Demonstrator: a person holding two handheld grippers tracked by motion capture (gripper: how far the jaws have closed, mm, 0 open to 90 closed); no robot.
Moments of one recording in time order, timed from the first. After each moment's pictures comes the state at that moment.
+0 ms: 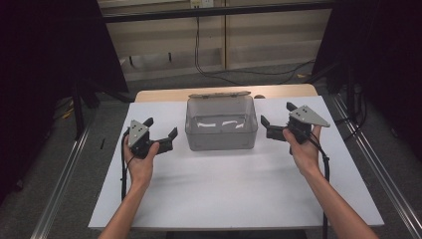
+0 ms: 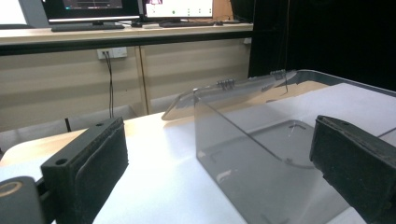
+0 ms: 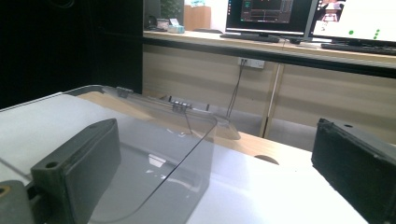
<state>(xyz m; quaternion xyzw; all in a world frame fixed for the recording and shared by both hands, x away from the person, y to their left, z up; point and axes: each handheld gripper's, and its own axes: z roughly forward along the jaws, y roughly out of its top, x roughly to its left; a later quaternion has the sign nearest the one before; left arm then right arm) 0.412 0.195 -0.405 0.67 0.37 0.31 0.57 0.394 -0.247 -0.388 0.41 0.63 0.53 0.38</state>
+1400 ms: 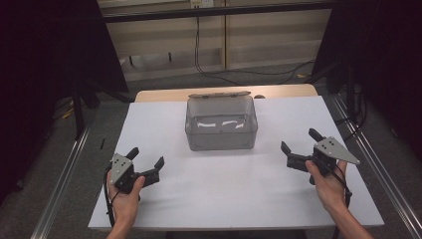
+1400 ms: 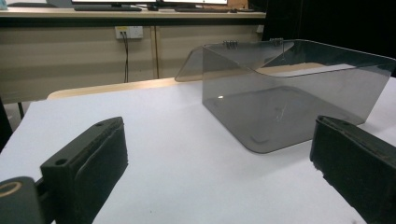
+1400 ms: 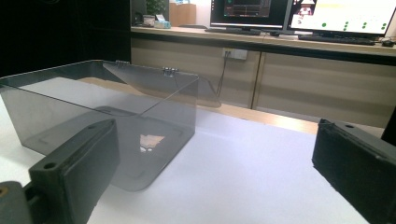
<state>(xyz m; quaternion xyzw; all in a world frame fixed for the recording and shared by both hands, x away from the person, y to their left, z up) 0.329 0.234 -0.426 0.66 0.41 0.31 0.55 0.309 -0.283 -0.411 0.44 0.61 0.52 0.39</state>
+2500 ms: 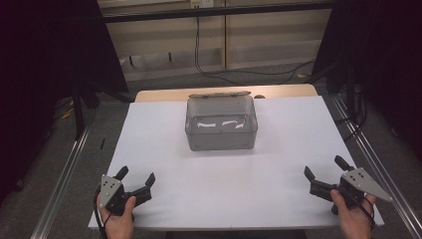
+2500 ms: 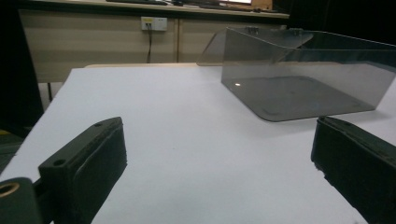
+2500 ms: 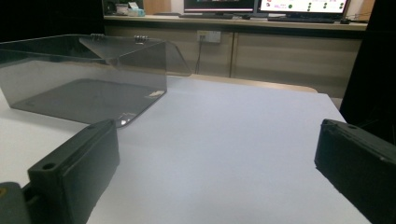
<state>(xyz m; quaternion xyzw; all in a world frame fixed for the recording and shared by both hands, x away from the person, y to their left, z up) 0.287 0.254 -0.446 0.63 0.45 0.33 0.54 0.239 -0.322 -0.438 0.49 0.59 0.49 0.41</state>
